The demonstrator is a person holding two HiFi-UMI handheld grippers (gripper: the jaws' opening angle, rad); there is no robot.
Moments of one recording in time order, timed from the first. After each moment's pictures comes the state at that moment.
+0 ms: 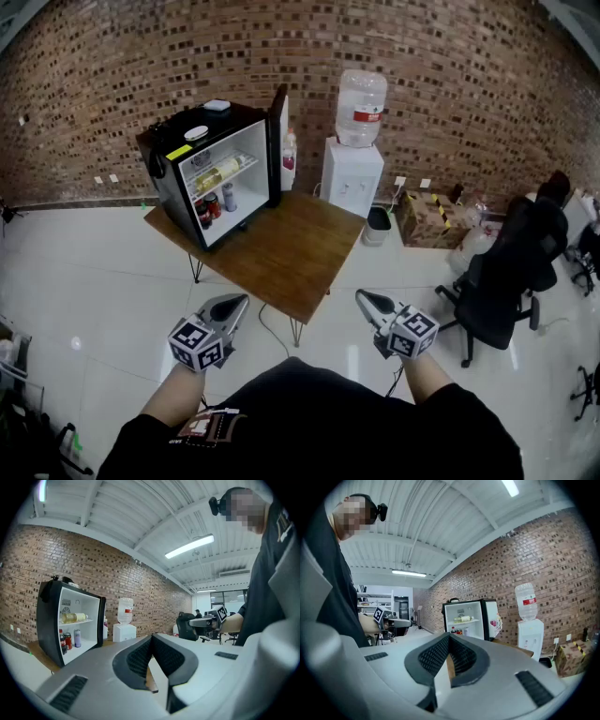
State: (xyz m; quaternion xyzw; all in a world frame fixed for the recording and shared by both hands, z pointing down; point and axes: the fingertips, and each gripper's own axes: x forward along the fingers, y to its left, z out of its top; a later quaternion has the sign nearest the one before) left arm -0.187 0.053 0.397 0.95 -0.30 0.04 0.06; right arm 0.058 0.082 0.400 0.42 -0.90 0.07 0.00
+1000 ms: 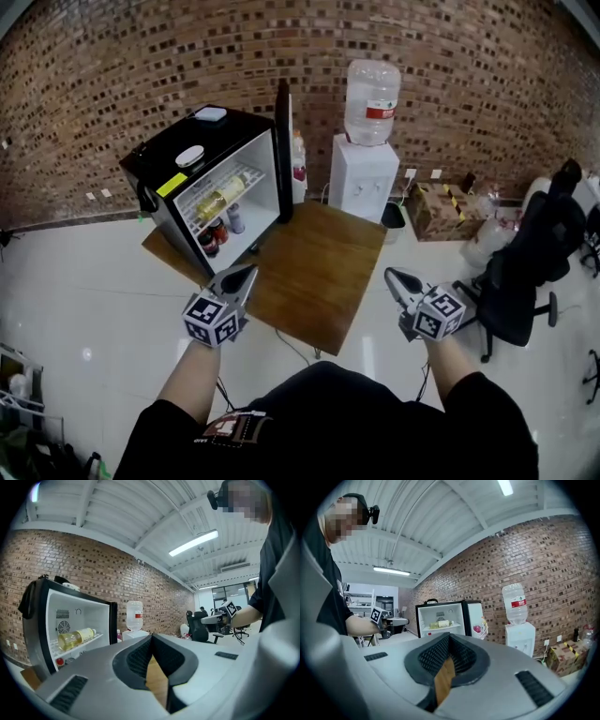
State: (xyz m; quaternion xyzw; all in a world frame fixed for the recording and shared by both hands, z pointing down) left arm -0.195 -0.190 0.386 0.95 -0.30 0.04 0.02; right arm 0.084 -0.111 0.394 0.49 -0.87 0.08 0.00
